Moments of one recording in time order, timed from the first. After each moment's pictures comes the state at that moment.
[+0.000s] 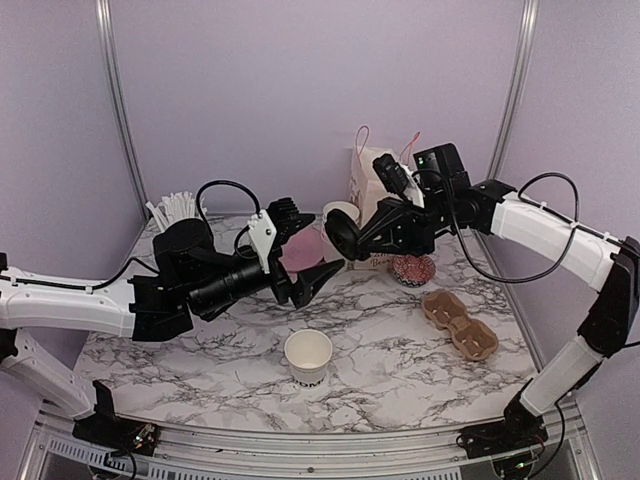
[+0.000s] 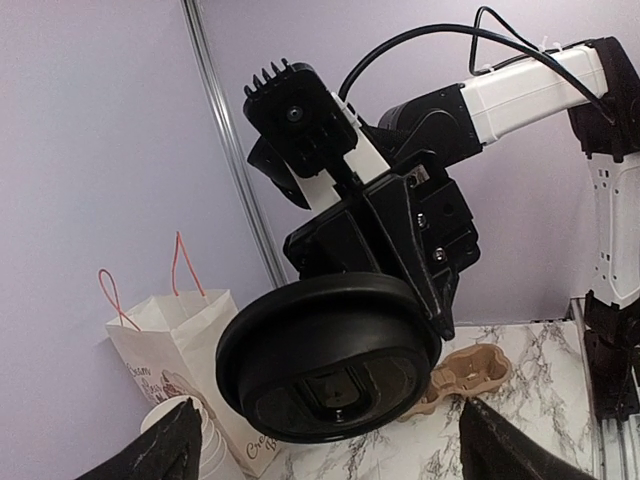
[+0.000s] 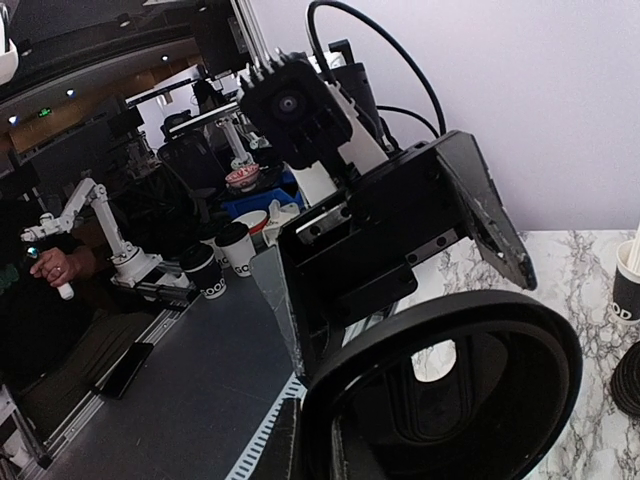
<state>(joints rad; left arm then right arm) -1.12 1.37 0.91 0.60 -0.02 0.28 0.59 1.55 1.44 -0.50 -1.47 -0.33</state>
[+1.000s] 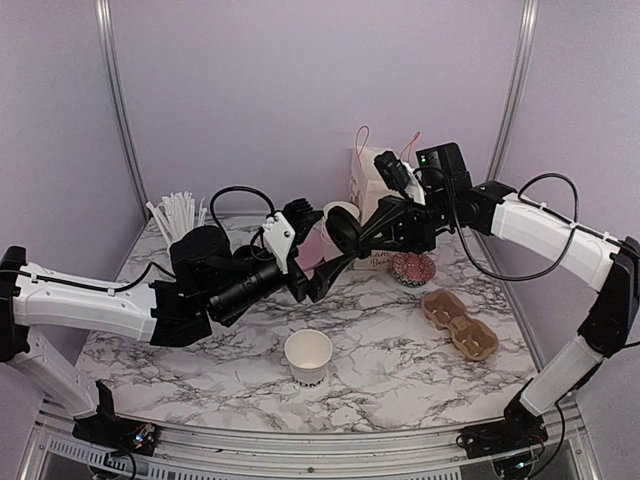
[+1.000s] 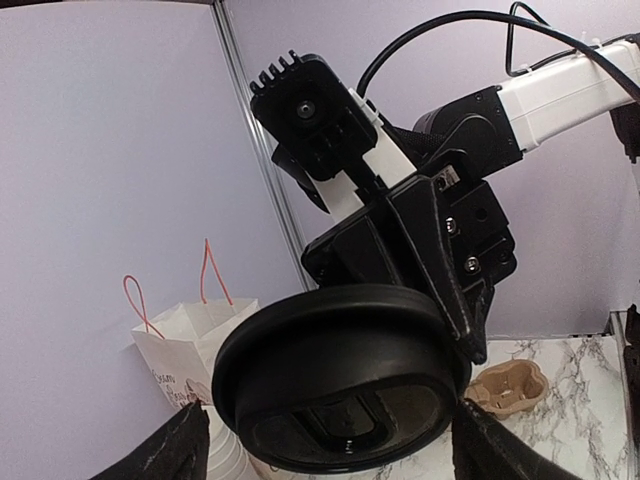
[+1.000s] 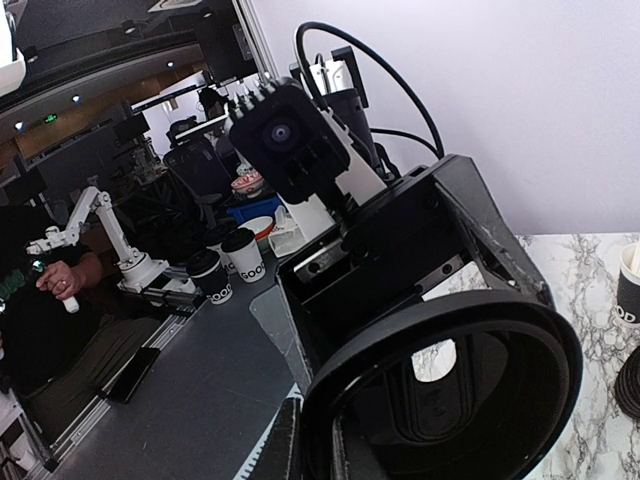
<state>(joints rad) -1.16 1.48 0.94 0.72 -0.16 0.32 0.58 1.55 1.42 -0.43 -1.50 -0.26</state>
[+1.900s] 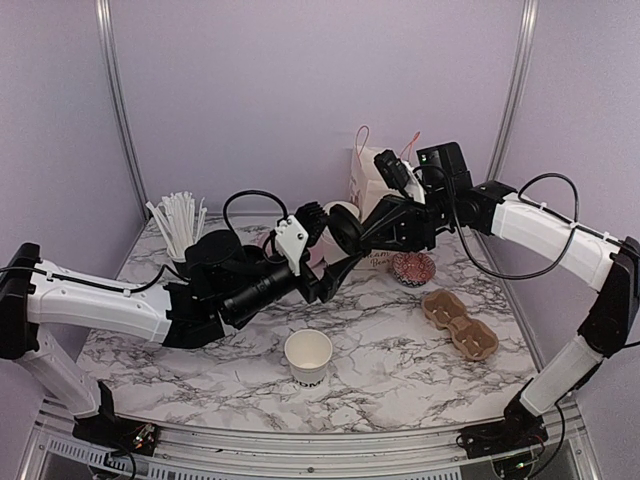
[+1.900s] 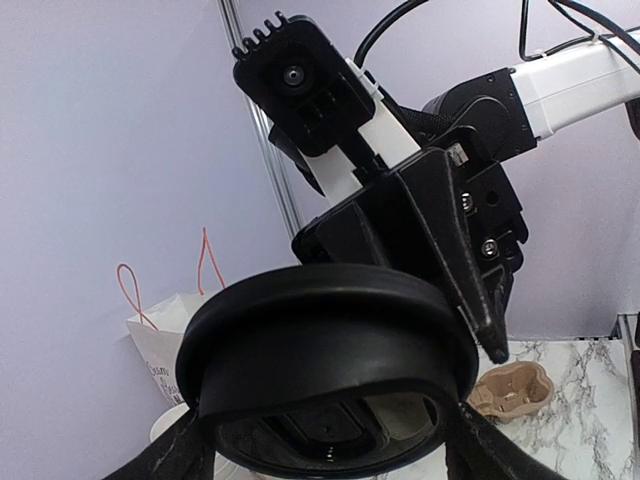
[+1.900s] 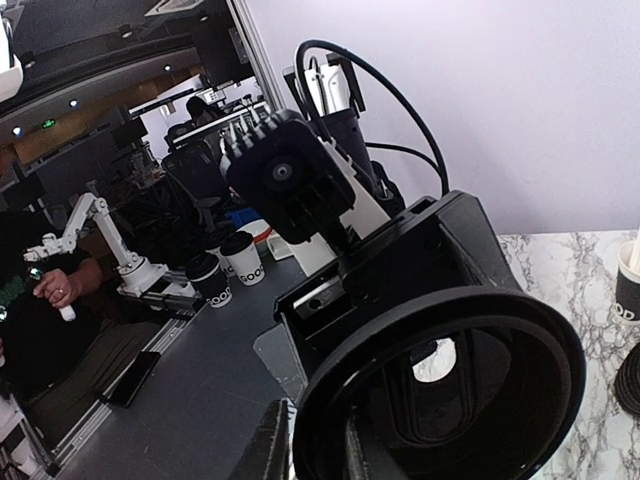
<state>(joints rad) -1.17 1.55 0.98 0.75 -0.19 0.31 0.58 1.55 1.42 -0.42 -1.50 -0.25</state>
